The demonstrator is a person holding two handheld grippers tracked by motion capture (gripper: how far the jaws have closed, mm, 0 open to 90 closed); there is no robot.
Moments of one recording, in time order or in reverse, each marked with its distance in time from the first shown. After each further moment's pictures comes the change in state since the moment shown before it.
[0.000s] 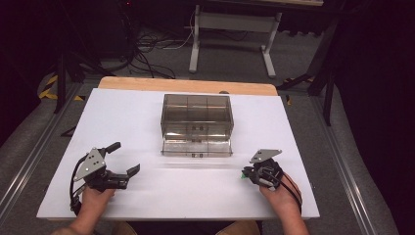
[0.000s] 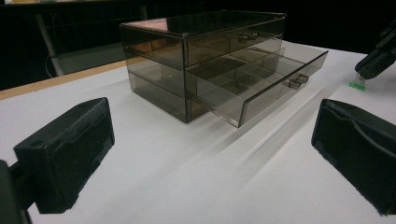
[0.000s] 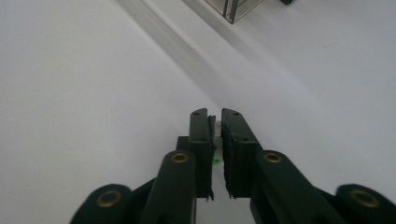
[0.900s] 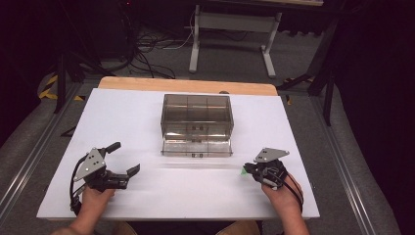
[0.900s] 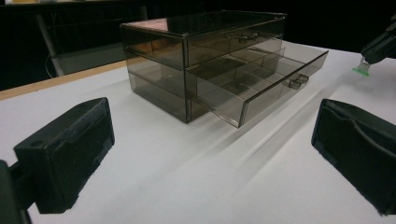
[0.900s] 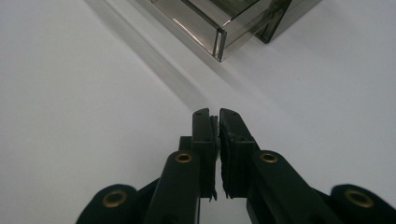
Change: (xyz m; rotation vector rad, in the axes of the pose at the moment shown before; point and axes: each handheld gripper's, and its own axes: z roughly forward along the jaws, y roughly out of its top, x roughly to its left) left arm 0.000 0.000 0.000 -0.002 0.000 0.000; right arm 0.002 0.003 -0.018 -0.109 -0.032 -0.009
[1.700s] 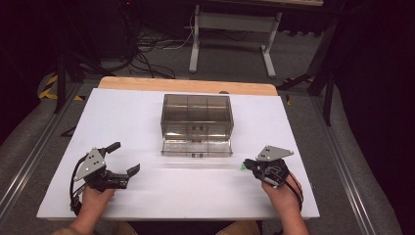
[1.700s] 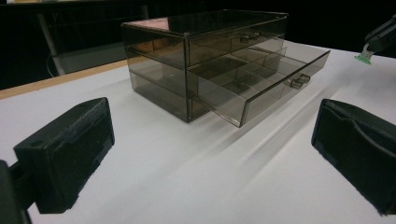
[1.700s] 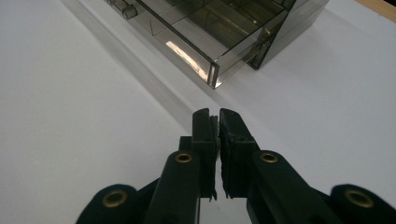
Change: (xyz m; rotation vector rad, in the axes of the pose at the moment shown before) left arm 0.000 0.000 0.000 -0.001 0.004 -0.006; right arm 0.001 0.007 -0.009 -0.074 -0.020 -0.005
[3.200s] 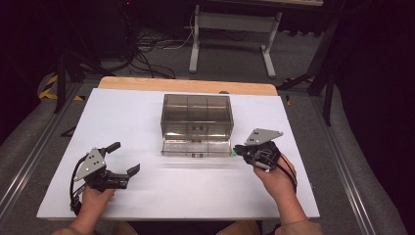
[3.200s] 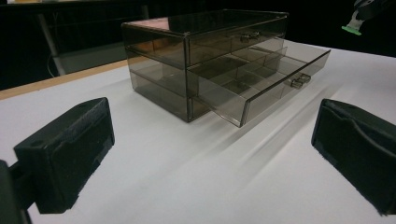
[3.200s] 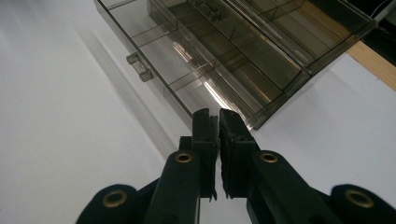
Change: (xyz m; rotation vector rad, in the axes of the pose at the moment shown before) left arm 0.000 0.000 0.000 0.000 0.001 0.004; right arm 0.000 0.062 0.001 -0.006 0.039 -0.107
